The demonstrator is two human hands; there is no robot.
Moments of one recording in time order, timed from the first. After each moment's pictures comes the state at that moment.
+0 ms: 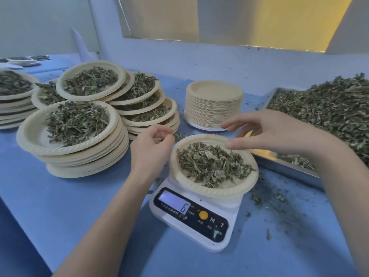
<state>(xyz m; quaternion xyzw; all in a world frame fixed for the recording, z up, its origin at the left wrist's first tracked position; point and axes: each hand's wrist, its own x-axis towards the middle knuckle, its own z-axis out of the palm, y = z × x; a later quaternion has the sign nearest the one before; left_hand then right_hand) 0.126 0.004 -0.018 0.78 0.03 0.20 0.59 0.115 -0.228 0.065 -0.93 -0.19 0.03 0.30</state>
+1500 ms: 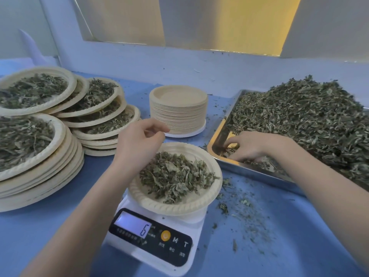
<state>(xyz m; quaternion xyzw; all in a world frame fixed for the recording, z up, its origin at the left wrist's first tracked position) 0.157 -0.038 0.008 0.85 -0.07 0.16 0.50 0.180 -0.301 0.021 -0.98 0.01 0.19 0.08</state>
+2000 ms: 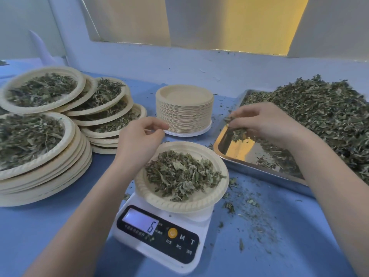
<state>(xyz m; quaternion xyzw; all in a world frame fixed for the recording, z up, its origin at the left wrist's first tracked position) 0.159 -0.027 0.007 0.84 -0.06 0.16 0.52 0.151 -0.282 0.057 -0.85 -0.04 -0.05 0.52</state>
